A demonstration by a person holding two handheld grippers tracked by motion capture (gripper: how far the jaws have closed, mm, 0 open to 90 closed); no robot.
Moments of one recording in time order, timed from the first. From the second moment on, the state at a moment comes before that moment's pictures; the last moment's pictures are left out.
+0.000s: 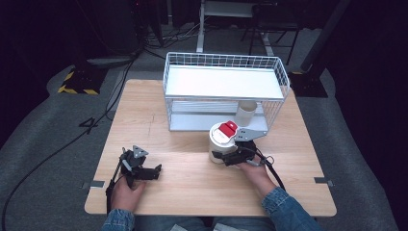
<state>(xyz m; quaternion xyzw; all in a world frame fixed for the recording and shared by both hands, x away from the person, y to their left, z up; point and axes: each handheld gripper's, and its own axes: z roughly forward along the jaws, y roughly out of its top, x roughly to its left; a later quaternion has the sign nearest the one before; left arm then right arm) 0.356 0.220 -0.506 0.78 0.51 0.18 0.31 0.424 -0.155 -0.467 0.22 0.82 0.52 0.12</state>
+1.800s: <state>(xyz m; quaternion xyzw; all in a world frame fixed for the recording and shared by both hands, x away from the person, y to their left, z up) 0.355 0.221 -0.506 0.78 0.51 0.18 0.31 0.412 -0.149 -0.344 0.20 0.82 0.53 0.10</state>
